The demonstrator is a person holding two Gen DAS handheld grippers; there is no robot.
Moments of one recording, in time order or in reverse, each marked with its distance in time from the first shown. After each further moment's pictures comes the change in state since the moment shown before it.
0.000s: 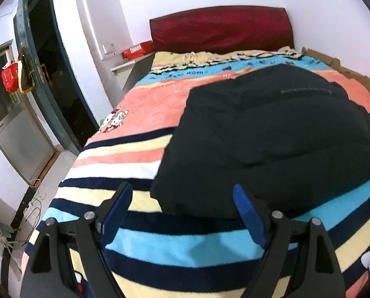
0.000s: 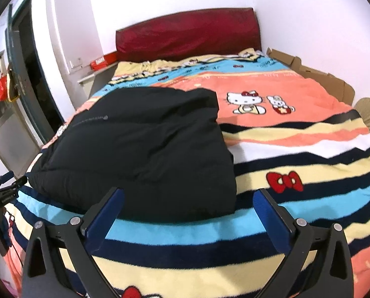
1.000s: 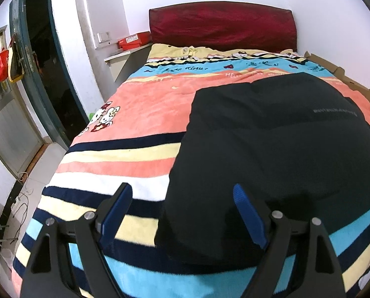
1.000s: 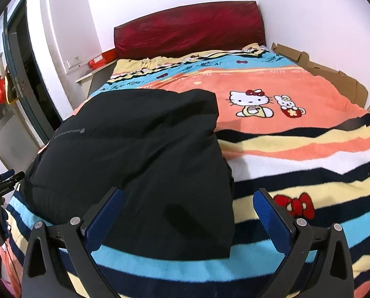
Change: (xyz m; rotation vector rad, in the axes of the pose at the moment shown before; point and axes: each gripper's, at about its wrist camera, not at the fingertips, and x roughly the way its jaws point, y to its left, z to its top) left arm 0.067 0.029 0.038 -0.049 0.054 -0.070; right arm 0.058 -0.021 0.035 0.003 0.038 0.016
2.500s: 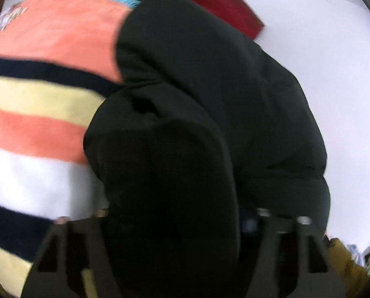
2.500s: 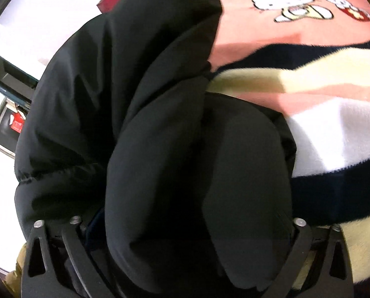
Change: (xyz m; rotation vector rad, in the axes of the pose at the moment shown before) left arm 0.125 -0.007 0.005 -0.305 0.256 -0.762; right arm 0.167 -0.034 -0.004 0.284 0.354 0.369
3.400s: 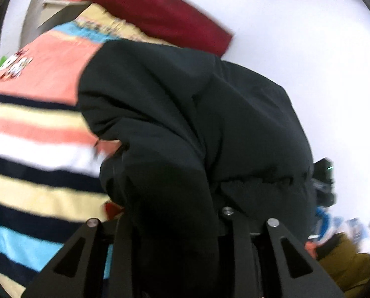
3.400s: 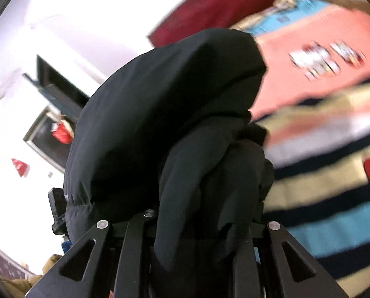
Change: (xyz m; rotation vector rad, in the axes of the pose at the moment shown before) left arm -0.135 -0.052 -0.063 0.117 -0.080 0.038; right arm -0.130 0.095 -0.086 -0.054 -0.178 0.128
